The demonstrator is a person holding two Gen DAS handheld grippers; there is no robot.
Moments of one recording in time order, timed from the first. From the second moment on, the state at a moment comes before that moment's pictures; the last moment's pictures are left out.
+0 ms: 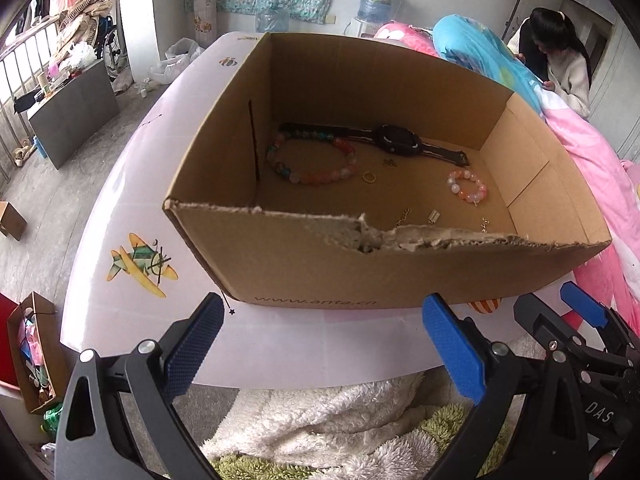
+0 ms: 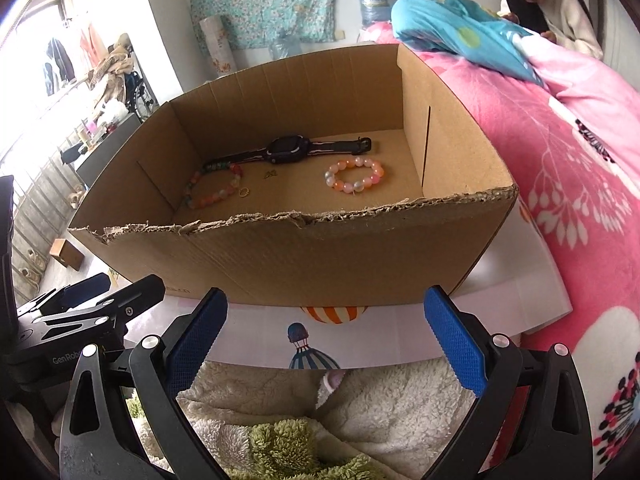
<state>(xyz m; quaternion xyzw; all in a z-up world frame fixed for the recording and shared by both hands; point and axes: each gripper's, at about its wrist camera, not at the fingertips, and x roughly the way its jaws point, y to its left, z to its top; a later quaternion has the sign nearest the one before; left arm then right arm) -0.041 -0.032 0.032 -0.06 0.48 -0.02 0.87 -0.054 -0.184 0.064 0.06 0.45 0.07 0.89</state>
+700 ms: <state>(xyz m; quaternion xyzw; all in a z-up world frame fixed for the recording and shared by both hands) -0.038 -0.040 0.032 -0.05 0.48 -0.02 0.87 -0.052 -0.191 0.064 0.06 0.45 0.07 0.89</state>
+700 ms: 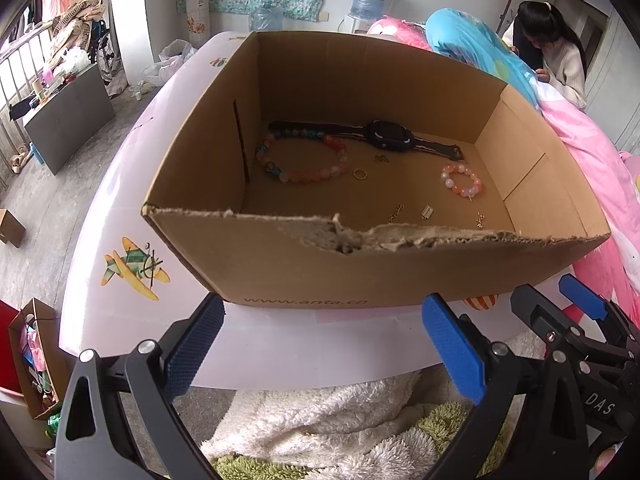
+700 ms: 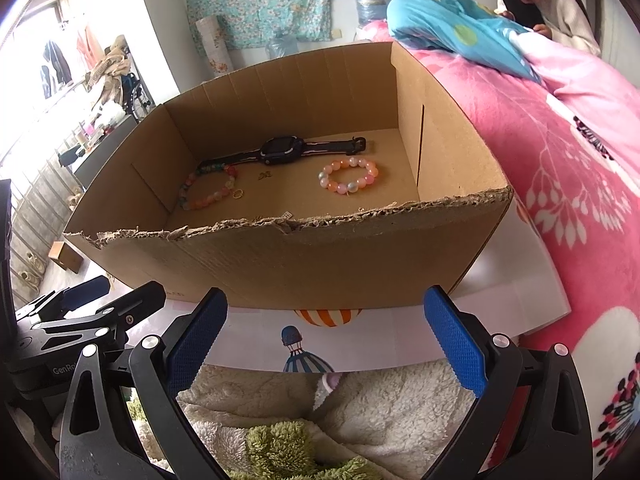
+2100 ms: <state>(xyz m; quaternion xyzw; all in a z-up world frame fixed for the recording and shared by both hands) -0.035 -0.044 0.024 -0.04 0.50 -0.02 0.87 -0.050 -0.190 0.062 0.04 0.45 0.06 0.89</state>
